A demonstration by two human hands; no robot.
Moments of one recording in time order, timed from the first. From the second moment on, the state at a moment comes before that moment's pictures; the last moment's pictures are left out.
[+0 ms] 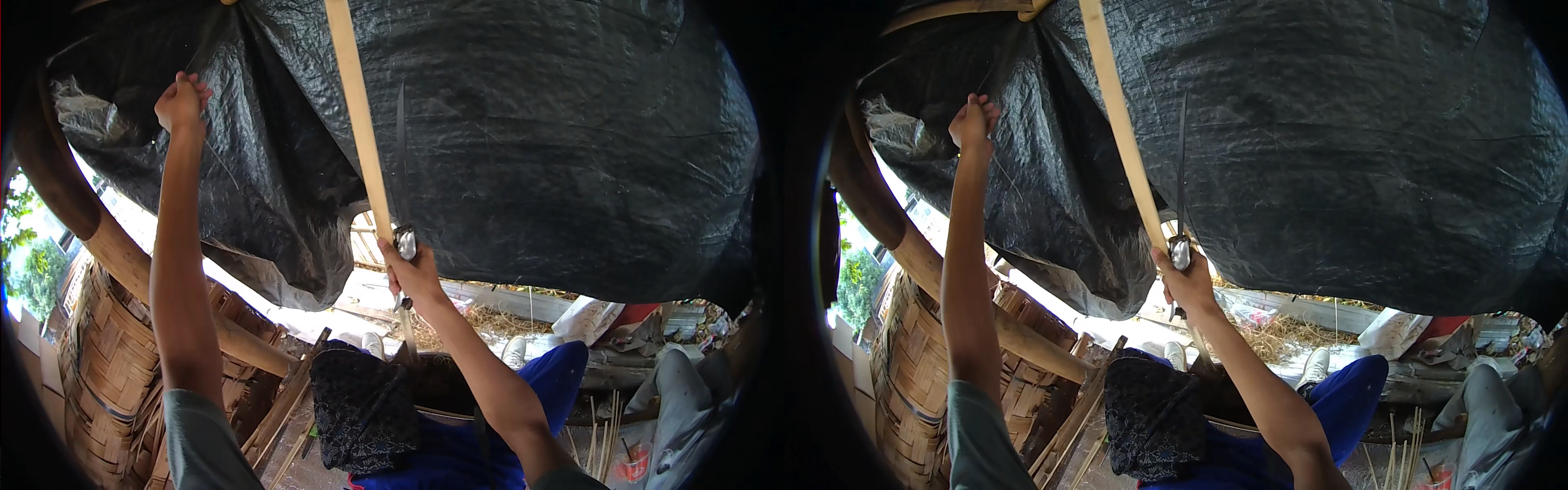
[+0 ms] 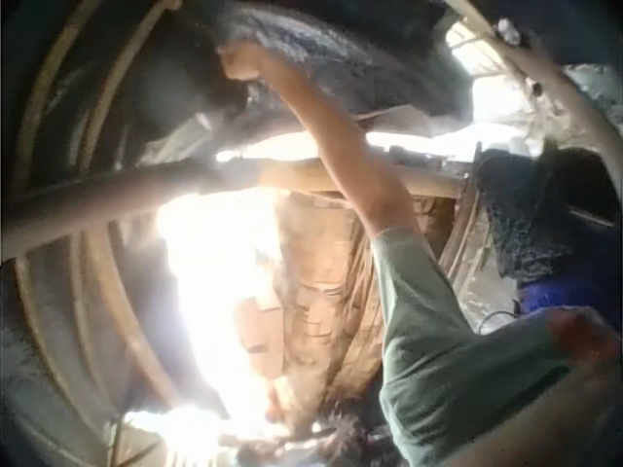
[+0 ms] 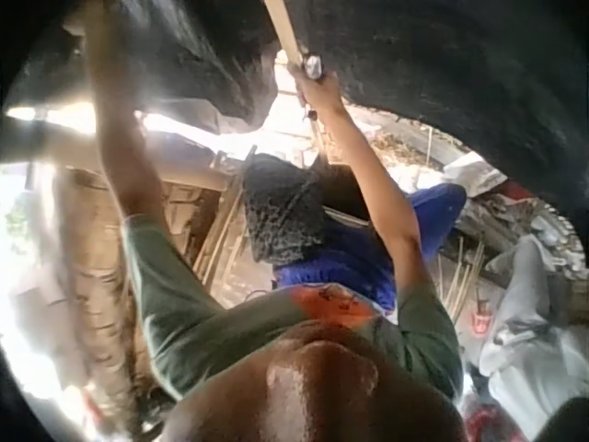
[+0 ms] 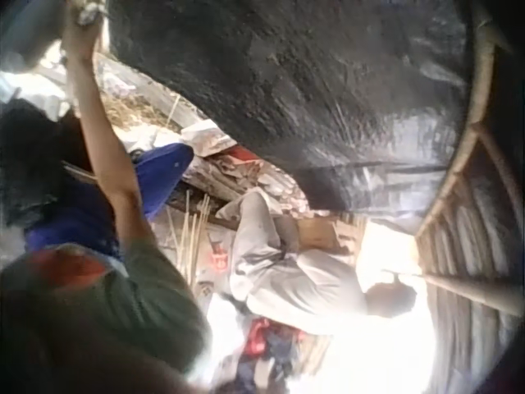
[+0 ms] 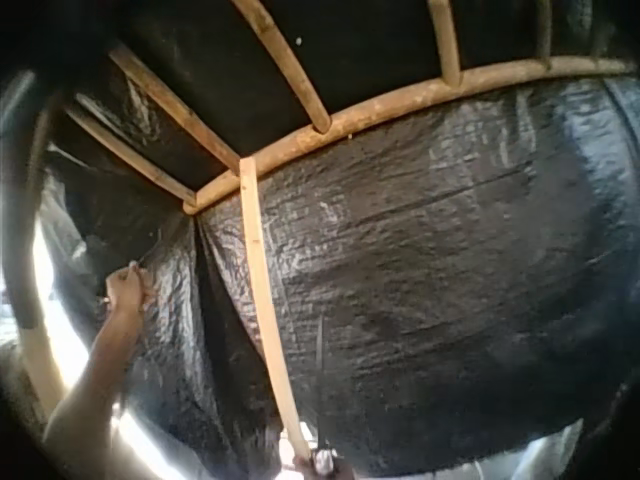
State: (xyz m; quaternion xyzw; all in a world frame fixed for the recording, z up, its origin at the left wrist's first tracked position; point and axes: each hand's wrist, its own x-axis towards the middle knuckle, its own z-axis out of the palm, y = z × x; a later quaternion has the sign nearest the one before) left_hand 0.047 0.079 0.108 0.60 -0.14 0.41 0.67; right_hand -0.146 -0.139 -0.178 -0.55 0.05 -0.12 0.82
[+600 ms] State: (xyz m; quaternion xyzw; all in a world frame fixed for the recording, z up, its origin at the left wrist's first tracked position) left_hand -0.083 -0.070 0.109 0.72 -0.43 0.16 0.52; right_hand -0.163 -0.145 -0.204 -0.55 0.05 -0.17 0.82
